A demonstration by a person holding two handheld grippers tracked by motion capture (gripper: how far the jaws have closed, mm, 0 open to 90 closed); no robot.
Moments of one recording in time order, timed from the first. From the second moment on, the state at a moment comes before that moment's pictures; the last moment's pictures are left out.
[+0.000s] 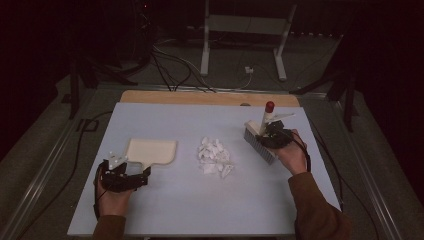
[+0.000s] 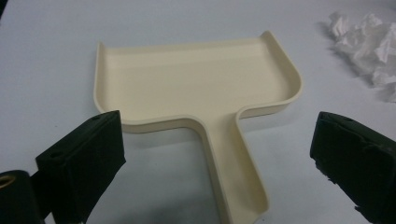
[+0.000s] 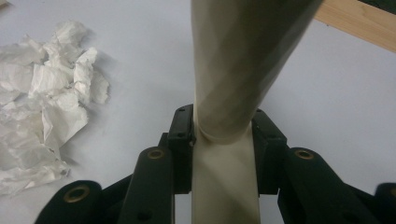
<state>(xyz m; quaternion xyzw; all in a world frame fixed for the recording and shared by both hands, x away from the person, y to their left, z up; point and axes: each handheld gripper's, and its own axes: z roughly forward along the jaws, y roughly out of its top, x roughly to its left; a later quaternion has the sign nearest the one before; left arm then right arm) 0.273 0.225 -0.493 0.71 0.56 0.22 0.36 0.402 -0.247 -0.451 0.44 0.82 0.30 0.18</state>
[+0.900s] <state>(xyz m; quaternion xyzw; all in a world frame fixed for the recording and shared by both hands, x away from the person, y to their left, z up) 0.289 0.195 -0.514 0.73 0.60 0.21 0.25 0.402 -0.247 -0.452 0.44 0.82 0.30 0.19</state>
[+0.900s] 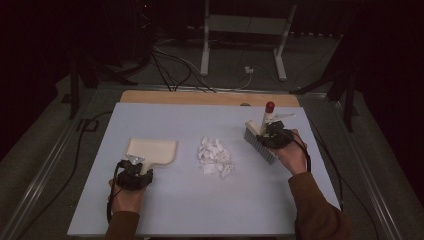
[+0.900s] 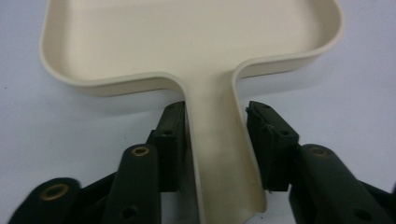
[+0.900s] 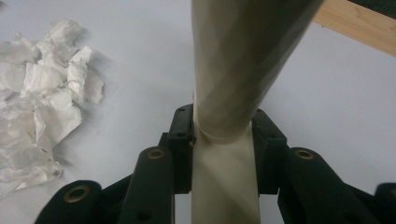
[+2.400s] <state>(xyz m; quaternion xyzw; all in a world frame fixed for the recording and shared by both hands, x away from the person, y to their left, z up) 0.288 0.246 -0.460 0.80 0.48 0.18 0.32 0.408 -0.249 -0.444 0.46 0.81 0.30 0.20</state>
